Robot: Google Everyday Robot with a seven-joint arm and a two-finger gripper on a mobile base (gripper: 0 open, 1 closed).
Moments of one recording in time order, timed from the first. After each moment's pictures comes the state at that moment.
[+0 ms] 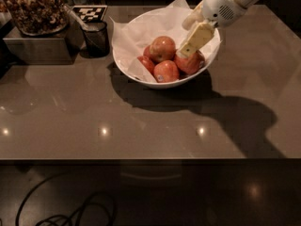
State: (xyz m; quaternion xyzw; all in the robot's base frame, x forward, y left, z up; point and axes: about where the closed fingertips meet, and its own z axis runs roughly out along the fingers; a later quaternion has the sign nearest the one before) arm 0.622 -0.106 0.967 -0.60 0.73 0.13 0.31
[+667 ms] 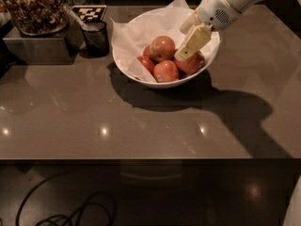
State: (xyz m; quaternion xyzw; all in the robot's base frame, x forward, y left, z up) arm 0.632 -0.101 0.952 -0.60 0.73 0.16 0.29
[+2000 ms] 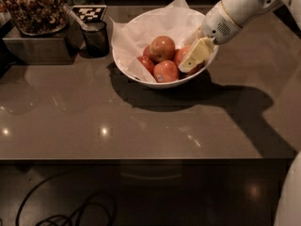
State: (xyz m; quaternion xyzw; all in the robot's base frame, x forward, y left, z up) arm 0.630 -0.117 0.911 -0.57 0.76 0.20 0.25
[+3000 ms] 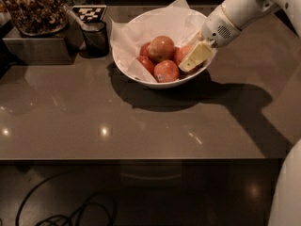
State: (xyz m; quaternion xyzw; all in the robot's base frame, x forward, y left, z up) arm 0.631 -0.118 0.901 -0.57 0.75 0.21 0.24
